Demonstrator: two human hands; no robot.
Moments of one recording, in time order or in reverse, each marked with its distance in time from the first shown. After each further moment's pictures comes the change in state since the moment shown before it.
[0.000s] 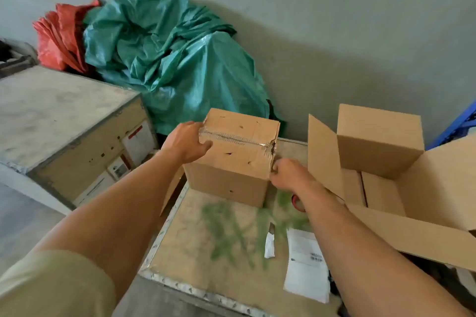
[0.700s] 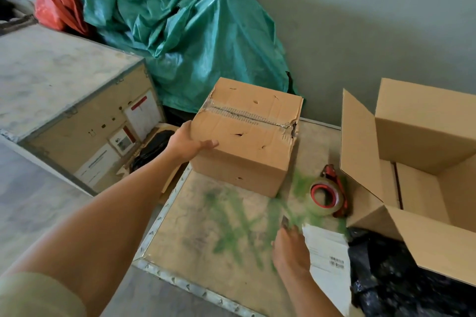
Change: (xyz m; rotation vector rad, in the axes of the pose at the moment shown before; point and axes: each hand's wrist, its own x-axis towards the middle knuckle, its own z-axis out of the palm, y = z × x) left_hand 0.013 -0.049 0.104 -0.709 -0.137 -0.498; right_hand -0.039 0.048 0.214 -0.145 -0.069 0.313
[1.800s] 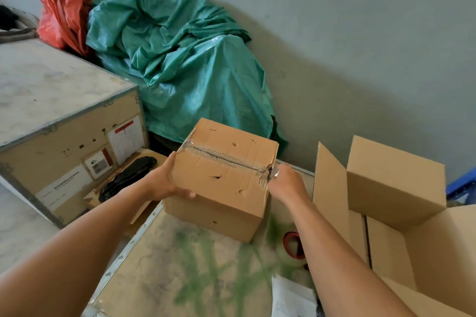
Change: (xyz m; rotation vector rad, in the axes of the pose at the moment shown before) left_hand -0.001 -0.001 -0.011 0.169 -0.219 -0.012; right_hand 0.066 -0.053 -0.249 0.389 0.147 -0.162
